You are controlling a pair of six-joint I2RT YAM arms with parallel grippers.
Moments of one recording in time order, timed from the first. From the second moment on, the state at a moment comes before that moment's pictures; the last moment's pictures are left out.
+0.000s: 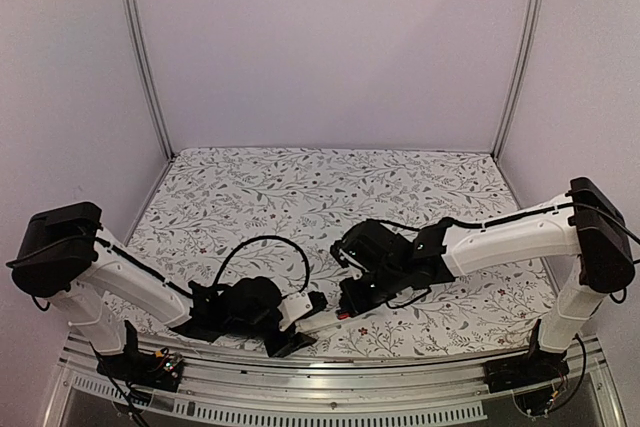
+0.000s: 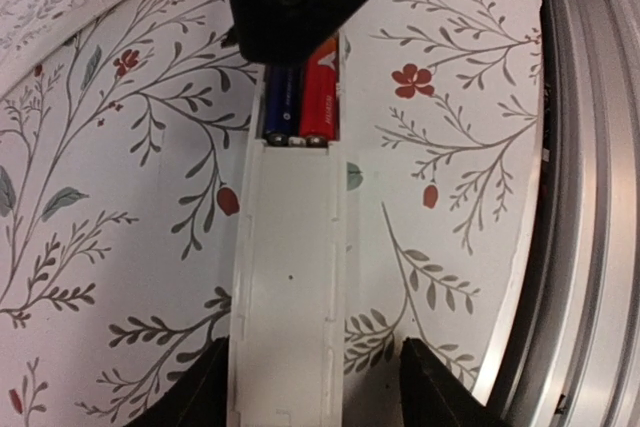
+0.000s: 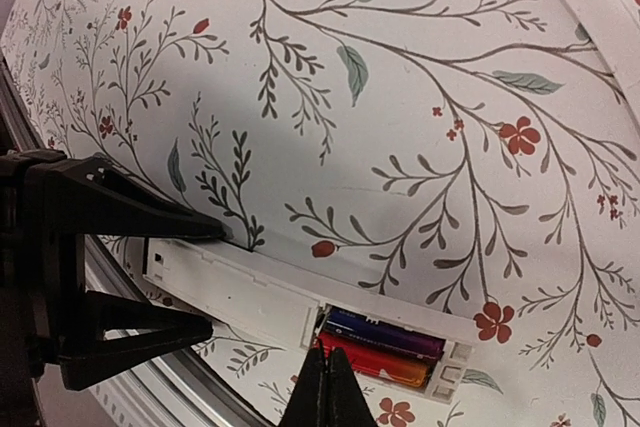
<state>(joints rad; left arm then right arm) -1.24 1.62 0.49 0.36 -0.05 -0.04 1.15 1.72 1.05 -0.35 -0.07 0.64</state>
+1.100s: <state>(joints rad) -1.24 1.57 0.49 0.32 -0.09 -0.04 1.13 1.65 1.15 -0.44 0.01 0.61</state>
